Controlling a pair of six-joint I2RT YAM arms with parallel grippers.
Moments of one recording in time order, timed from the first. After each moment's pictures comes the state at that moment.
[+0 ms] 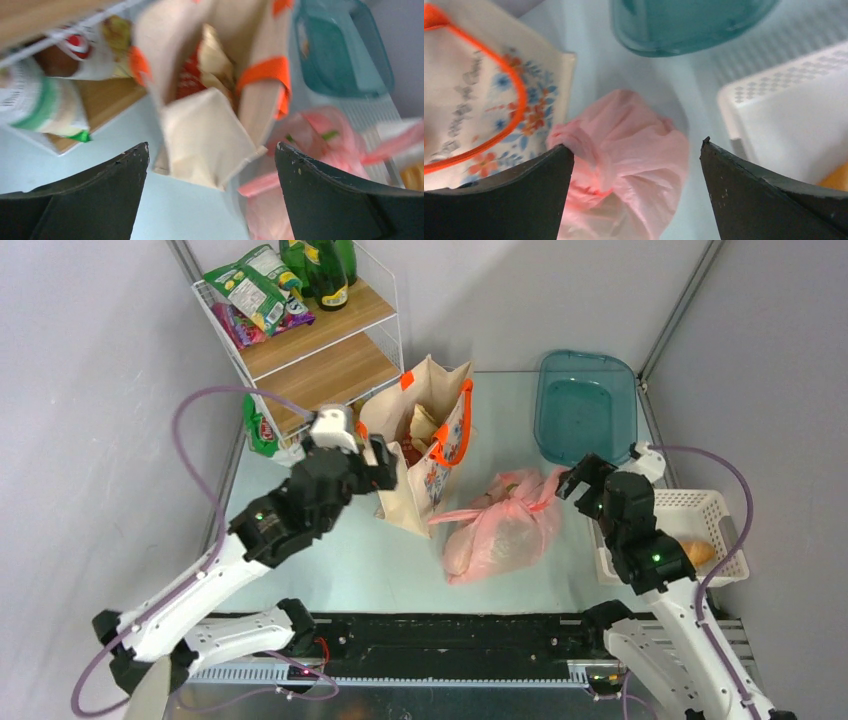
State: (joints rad) left arm -0.94 0.96 1.11 -0.53 -0.59 -0.48; right arm 0.32 0.64 0.74 -0.55 0.39 0.62
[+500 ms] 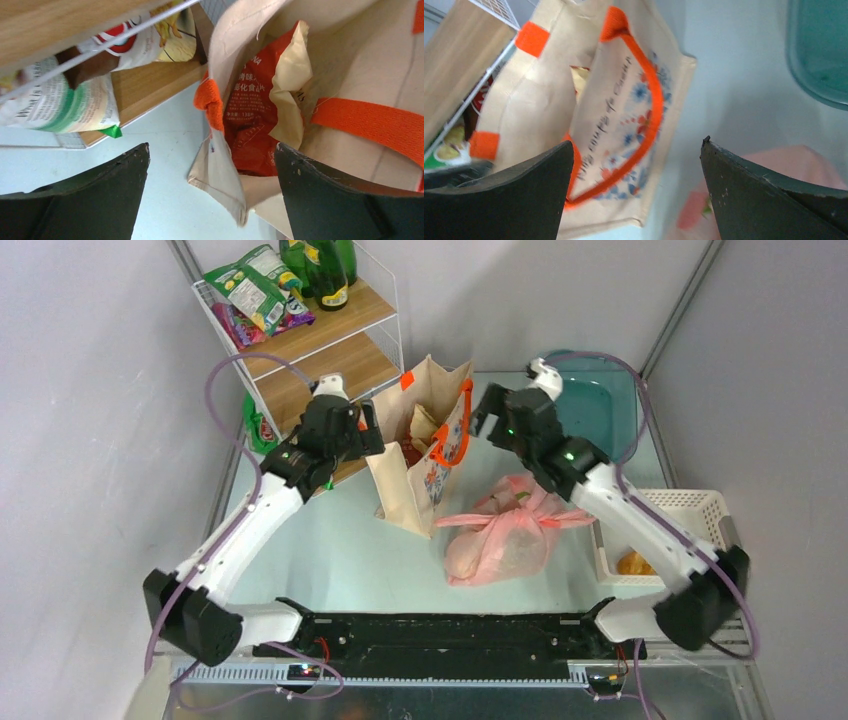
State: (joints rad) left arm -0.45 1.22 1.20 -0.54 -0.31 -0.44; right arm 0.65 1.29 1.27 -0.41 0.40 0.66
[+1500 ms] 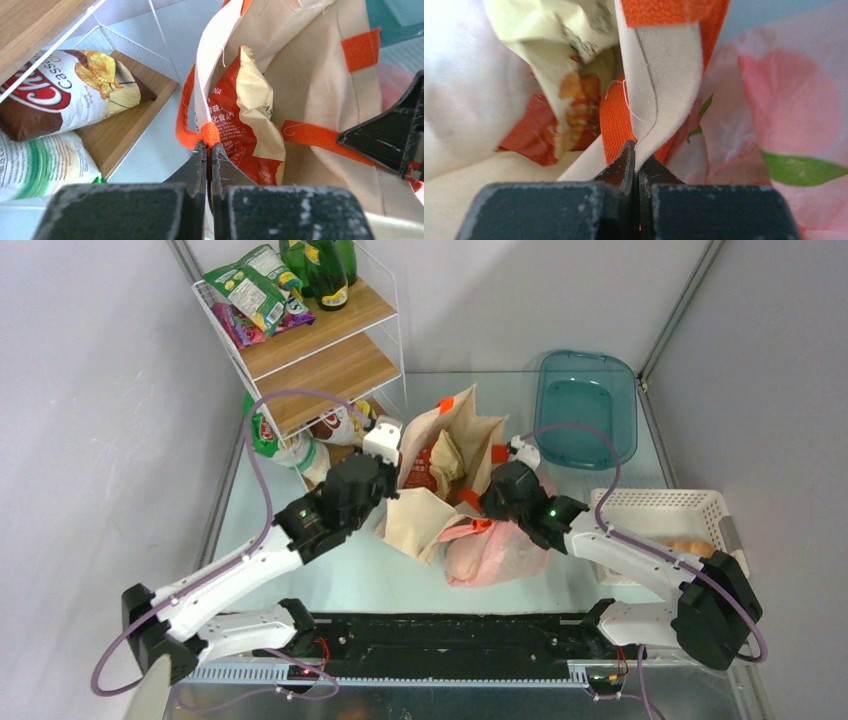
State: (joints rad) left arm -0.85 1.08 0.98 -0.22 -0.45 -0.12; right arm 0.76 1.24 0.85 -0.27 0.28 0.80
